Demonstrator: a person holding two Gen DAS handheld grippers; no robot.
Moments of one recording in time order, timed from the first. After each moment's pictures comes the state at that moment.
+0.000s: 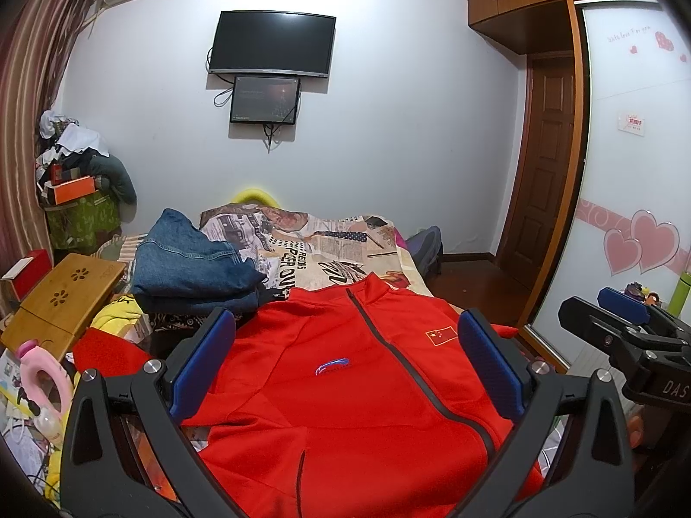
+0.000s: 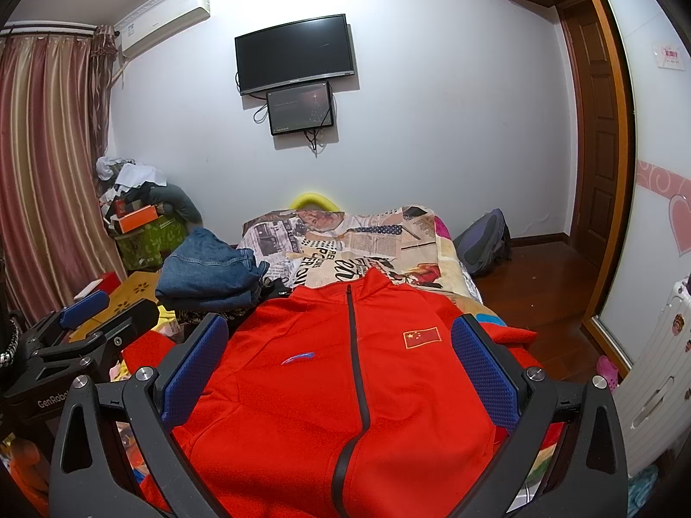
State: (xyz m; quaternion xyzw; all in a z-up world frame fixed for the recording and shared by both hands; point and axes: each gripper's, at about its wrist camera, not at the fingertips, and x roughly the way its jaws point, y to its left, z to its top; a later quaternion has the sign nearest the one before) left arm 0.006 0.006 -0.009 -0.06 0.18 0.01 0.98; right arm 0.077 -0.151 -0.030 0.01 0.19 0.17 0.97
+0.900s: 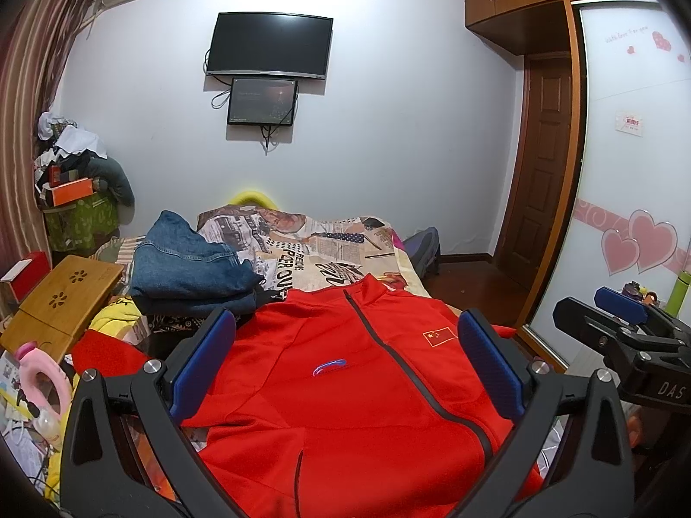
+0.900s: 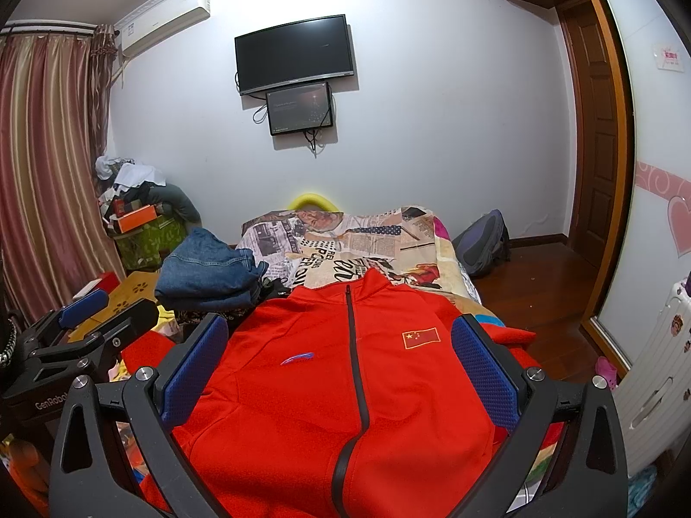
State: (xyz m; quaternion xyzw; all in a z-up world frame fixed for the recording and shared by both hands) left arm 0.003 0.003 -0.007 -0.06 0.18 0.01 0.98; right arm 0.078 -0.151 -0.033 0.01 0.20 0.17 0.97
